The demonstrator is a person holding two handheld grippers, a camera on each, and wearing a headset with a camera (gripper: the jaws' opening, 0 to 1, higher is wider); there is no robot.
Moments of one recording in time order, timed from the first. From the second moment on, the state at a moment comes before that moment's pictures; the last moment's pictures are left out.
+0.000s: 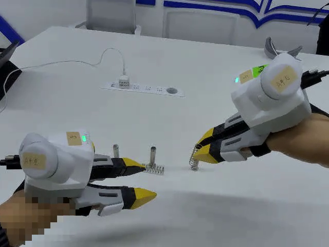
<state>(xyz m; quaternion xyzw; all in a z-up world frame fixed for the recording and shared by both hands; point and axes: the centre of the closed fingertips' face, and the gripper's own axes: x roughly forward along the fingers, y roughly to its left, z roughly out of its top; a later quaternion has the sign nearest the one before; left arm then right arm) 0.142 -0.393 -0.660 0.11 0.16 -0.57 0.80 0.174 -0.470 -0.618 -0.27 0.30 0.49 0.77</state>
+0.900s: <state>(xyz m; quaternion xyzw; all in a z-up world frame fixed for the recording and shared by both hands) 0.134 -0.356 -0.666 0.09 0.18 -0.53 0.83 0.221 -0.493 -0.632 -0.25 0.33 0.45 0.79</state>
